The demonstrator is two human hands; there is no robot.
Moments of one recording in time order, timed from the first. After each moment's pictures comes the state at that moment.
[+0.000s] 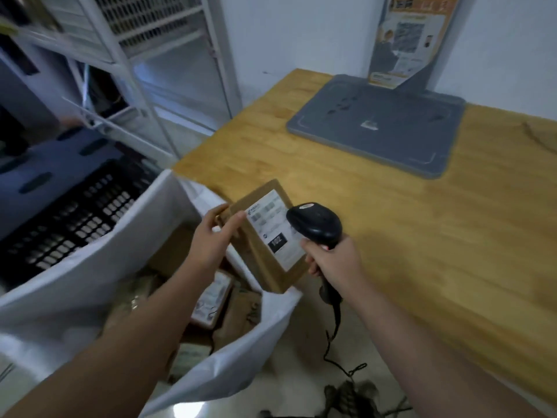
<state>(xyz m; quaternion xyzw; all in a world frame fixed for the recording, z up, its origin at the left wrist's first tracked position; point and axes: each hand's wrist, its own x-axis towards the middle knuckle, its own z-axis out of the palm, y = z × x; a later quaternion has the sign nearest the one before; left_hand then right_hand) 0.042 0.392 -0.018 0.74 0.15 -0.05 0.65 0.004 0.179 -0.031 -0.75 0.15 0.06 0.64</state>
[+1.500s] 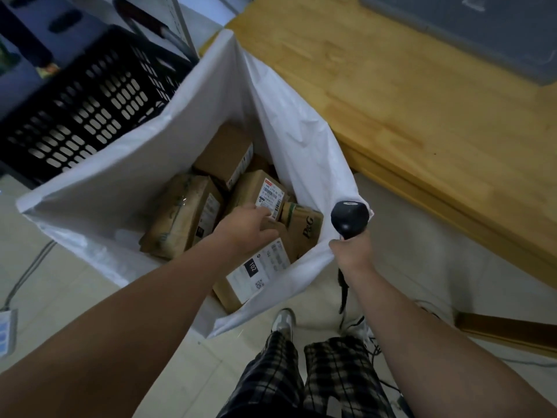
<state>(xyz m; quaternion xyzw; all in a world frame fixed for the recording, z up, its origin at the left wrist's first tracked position) -0.013 0.535 -0.148 0.94 -0.09 -0.29 0.16 -0.064 0.330 -0.170 -0.77 0.38 0.11 0.50</state>
